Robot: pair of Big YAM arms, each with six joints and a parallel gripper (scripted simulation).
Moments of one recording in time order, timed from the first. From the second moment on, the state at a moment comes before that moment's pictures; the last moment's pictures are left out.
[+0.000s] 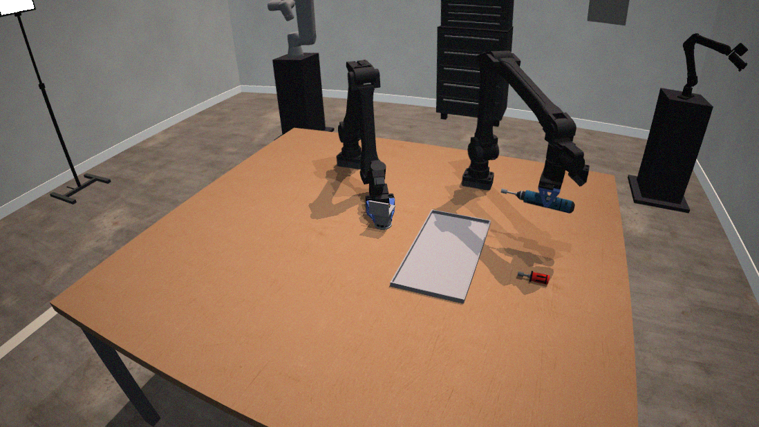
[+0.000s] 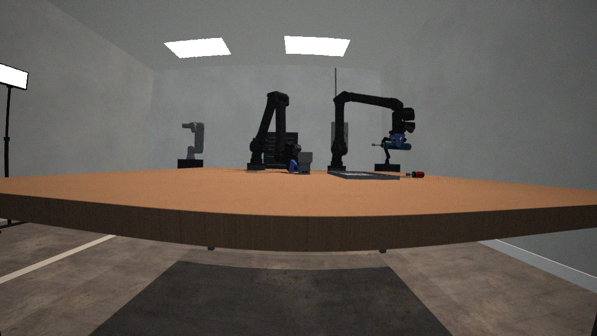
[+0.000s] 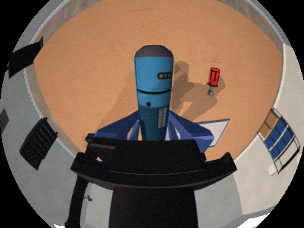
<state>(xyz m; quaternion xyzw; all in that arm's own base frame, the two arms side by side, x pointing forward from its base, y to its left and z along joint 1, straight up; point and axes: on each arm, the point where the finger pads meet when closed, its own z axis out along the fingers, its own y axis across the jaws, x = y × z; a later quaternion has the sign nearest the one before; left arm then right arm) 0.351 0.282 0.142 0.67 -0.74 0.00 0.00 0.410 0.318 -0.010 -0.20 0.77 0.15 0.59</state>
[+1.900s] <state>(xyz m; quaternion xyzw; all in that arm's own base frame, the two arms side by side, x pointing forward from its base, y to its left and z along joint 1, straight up) 0.360 0.289 0.077 0.67 -0.74 0.00 -0.01 0.410 0.318 -0.010 -0.20 0.77 0.15 0.59</state>
